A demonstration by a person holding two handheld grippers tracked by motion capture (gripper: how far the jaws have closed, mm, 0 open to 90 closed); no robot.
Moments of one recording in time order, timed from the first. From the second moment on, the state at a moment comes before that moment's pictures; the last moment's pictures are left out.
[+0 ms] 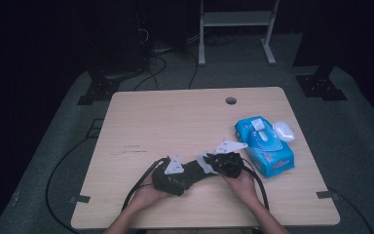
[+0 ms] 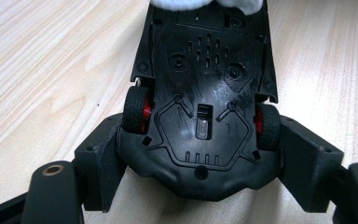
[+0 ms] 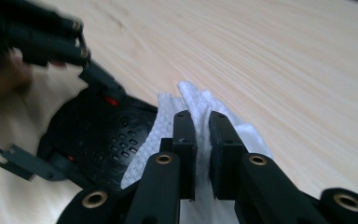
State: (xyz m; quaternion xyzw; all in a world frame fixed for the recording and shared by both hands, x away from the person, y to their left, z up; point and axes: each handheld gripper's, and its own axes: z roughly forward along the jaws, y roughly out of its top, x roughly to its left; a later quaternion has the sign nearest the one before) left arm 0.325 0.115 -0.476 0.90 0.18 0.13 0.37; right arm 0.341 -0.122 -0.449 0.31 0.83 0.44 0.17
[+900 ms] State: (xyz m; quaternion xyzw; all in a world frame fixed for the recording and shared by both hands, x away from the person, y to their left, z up) left arm 0.337 0.126 -0.475 0.89 0.22 0.14 0.37; right arm 0.338 -0.143 -0.451 0.34 0.83 0.41 0.15
